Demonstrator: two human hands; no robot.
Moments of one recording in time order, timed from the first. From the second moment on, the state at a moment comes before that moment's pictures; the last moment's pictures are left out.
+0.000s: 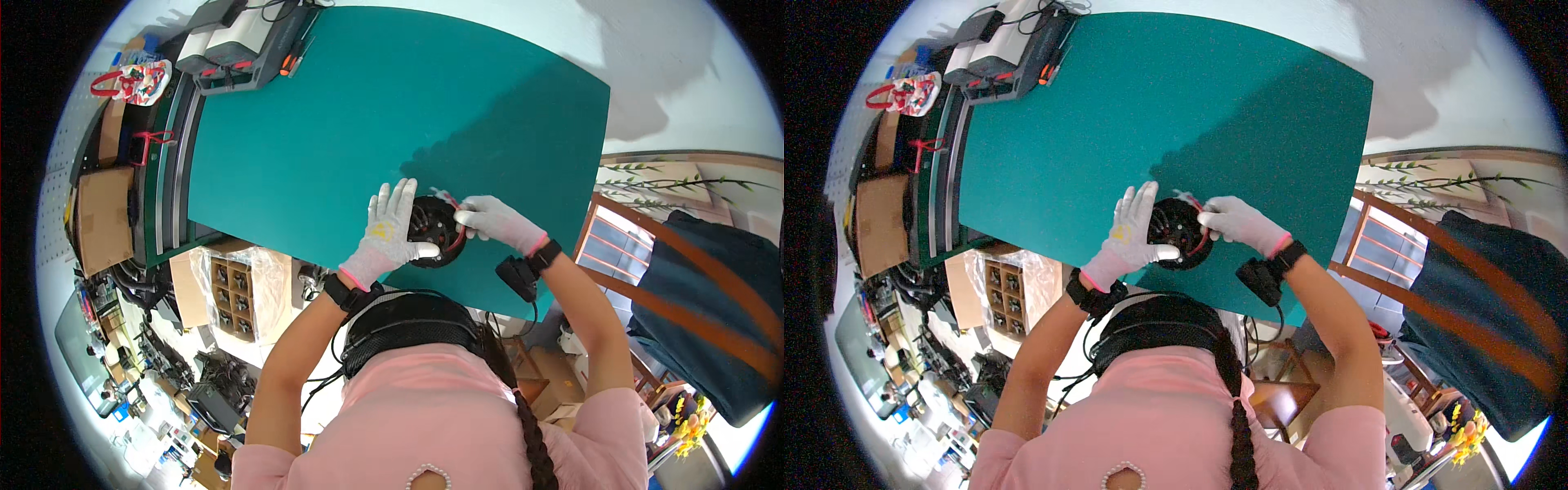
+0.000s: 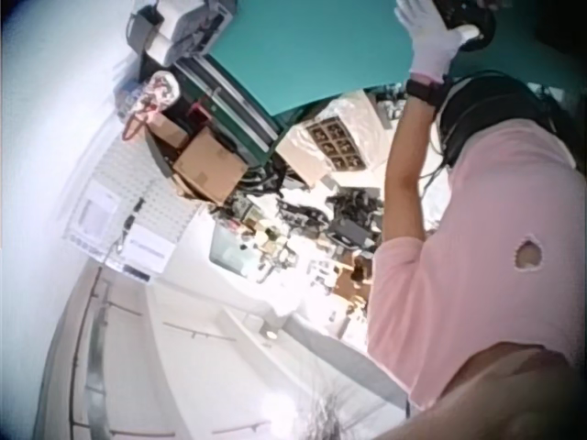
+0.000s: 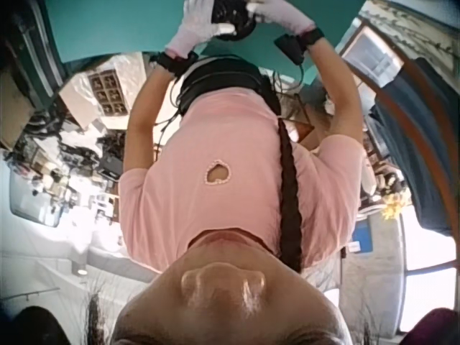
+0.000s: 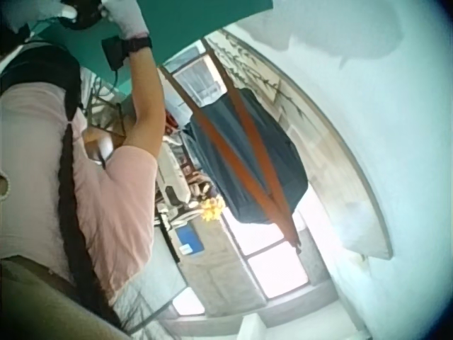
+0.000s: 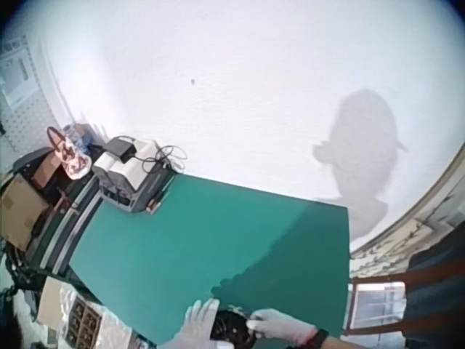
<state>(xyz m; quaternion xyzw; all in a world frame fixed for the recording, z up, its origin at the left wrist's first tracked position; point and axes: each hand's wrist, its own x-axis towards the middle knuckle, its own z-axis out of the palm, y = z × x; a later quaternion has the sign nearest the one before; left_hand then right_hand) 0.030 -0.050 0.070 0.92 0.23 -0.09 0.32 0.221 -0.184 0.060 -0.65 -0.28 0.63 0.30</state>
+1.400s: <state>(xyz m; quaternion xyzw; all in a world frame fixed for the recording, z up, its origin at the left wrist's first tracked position) 0.052 0.002 0.062 0.65 0.28 -0.29 0.65 0.144 -0.301 0.042 -0.24 0.18 0.08 0.95</state>
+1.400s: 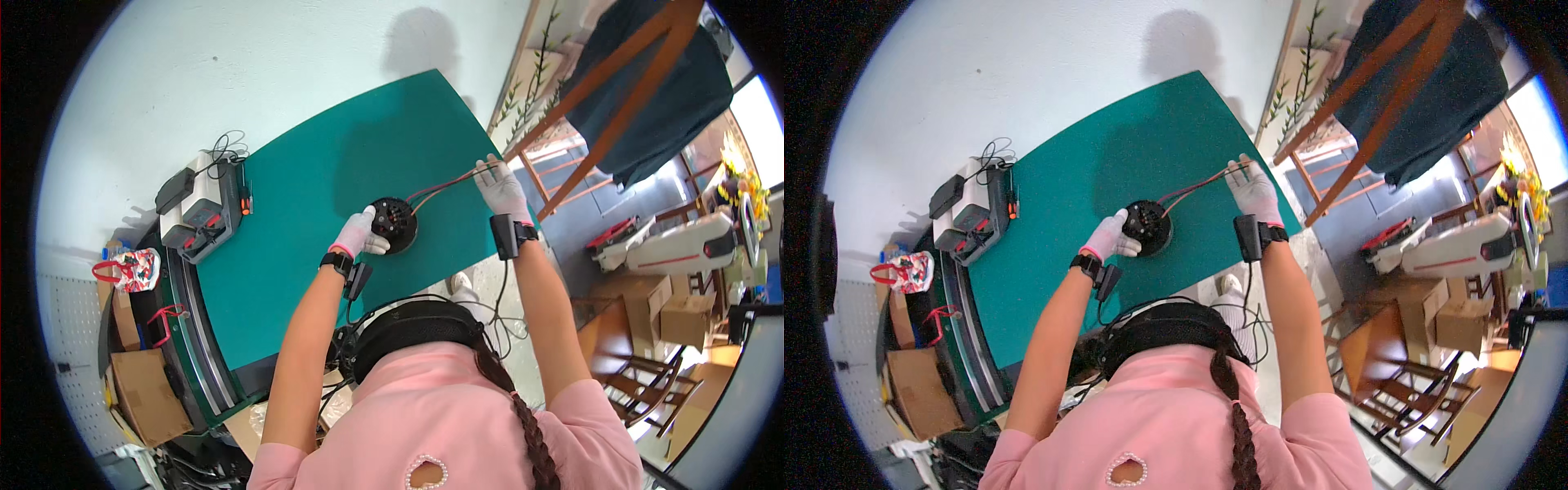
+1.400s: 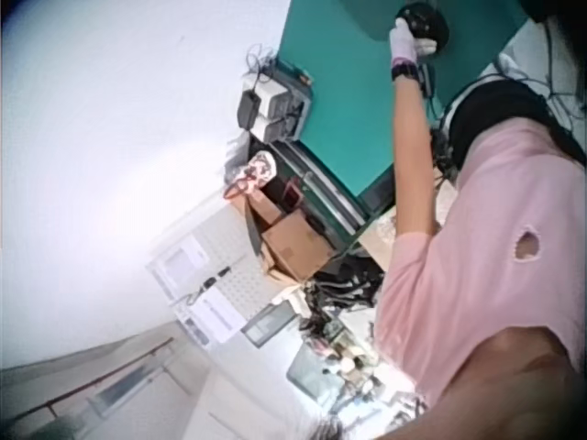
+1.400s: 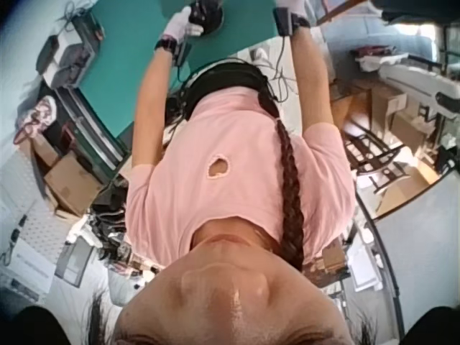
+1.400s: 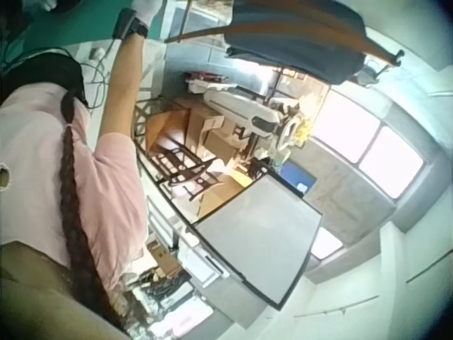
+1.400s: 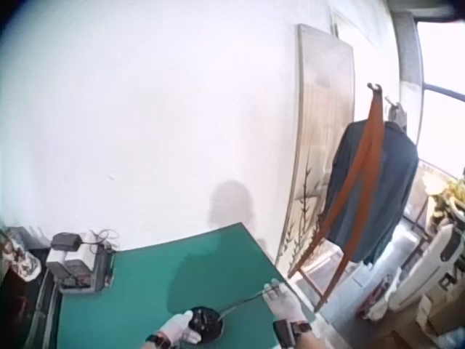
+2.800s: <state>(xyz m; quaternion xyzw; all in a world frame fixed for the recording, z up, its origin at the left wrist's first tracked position) 0.062 -0.047 0.066 0.95 0.11 -0.10 0.27 0.122 -0.178 -0.007 -0.11 0.02 0.39 0.91</state>
